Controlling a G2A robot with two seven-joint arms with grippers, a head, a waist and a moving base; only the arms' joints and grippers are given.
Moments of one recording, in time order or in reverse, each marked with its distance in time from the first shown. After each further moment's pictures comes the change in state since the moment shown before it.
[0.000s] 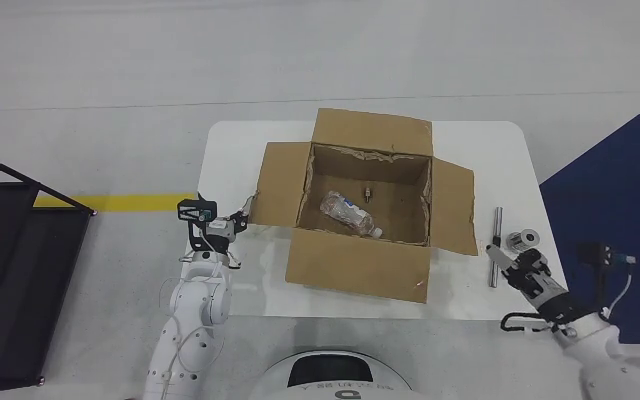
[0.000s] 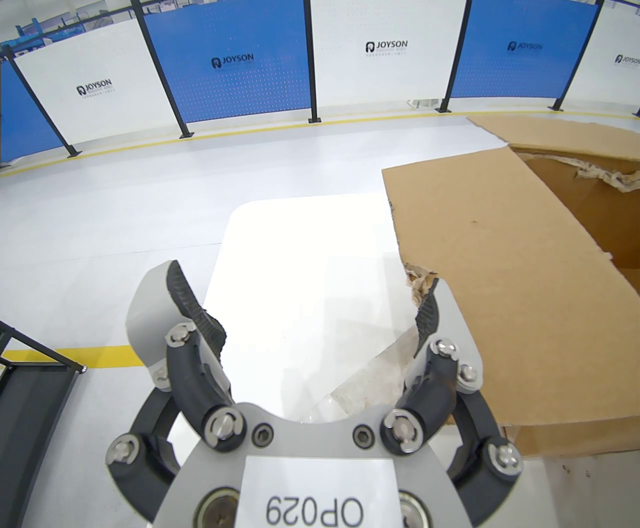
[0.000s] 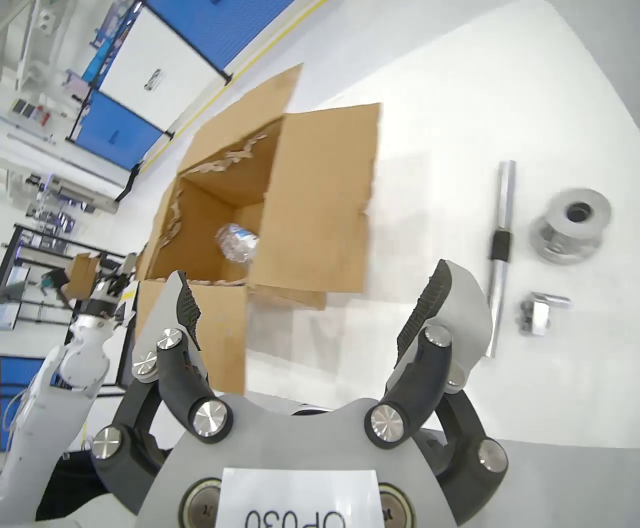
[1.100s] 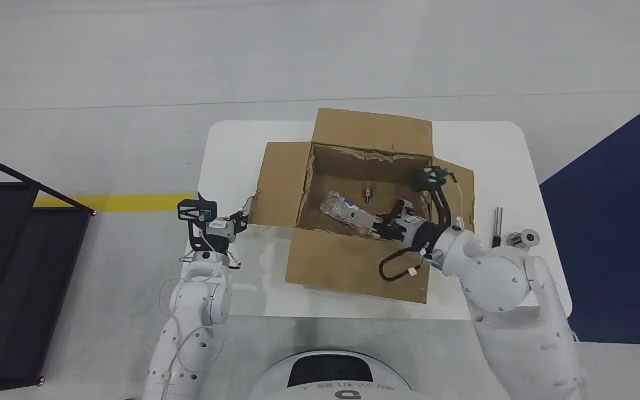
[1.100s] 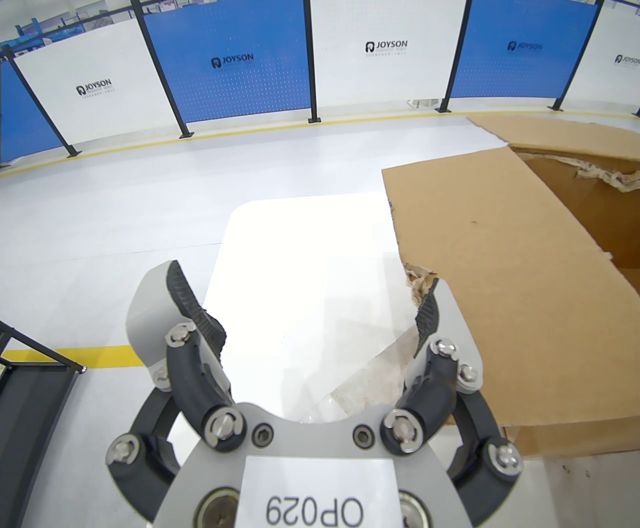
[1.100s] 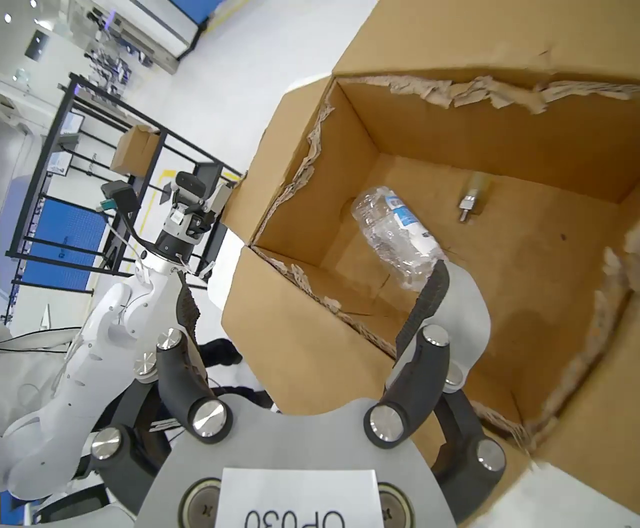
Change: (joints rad) left arm 0.000 0.000 0.000 0.000 0.000 0.000 0.000; right arm 0.807 0.016 -0.738 0.208 -0.261 0.372 0.432
